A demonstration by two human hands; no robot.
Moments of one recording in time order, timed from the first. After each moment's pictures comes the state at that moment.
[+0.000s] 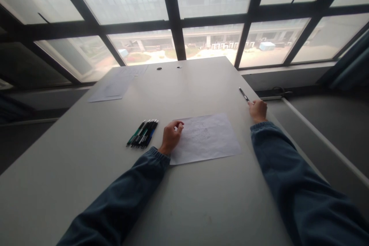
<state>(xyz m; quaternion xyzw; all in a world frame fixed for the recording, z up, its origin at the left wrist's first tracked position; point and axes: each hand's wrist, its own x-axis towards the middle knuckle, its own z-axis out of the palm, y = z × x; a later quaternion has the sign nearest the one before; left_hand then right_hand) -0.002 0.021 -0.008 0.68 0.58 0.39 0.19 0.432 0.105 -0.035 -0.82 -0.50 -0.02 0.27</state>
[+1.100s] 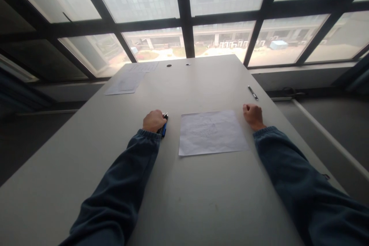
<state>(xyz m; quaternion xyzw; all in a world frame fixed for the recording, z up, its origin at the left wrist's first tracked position) -0.110 0.060 0.039 0.64 0.76 0.03 0.03 0.355 0.064 -0.022 -0.76 -0.60 -0.02 0.24</state>
